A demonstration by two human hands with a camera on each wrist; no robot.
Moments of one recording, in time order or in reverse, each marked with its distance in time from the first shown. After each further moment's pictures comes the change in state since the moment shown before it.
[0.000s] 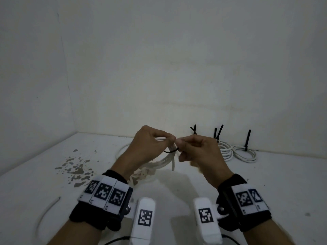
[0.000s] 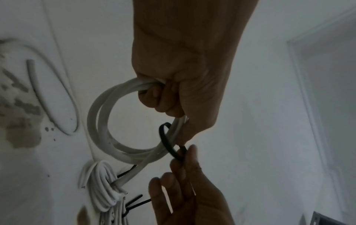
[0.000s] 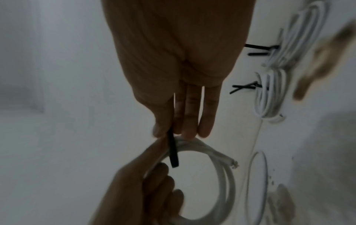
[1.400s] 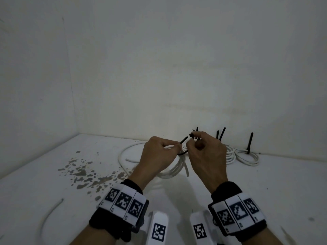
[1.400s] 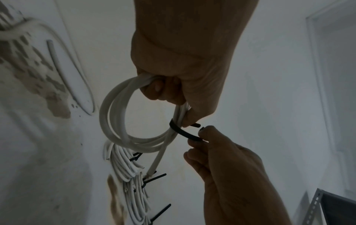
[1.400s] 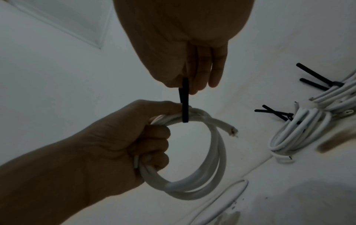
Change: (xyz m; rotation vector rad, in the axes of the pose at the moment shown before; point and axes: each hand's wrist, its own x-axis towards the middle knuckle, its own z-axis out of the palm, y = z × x) left_hand -0.002 -0.008 0.032 -0.127 0.106 -0.071; right_hand 0.004 0.006 0.012 -0.553 0.354 -0.320
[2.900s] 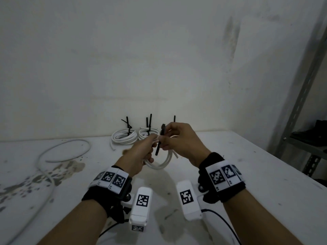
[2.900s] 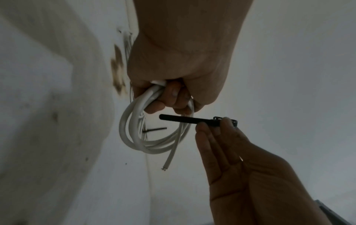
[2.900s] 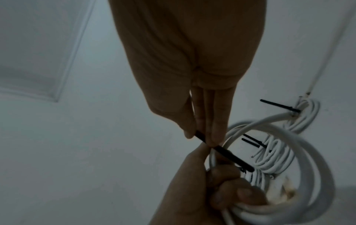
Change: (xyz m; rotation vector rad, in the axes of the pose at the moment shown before) left_hand -0.027 0.051 0.158 -0.426 -0.416 -0.496; right_hand 0.000 0.032 -0.173 0.178 -0.296 0.371
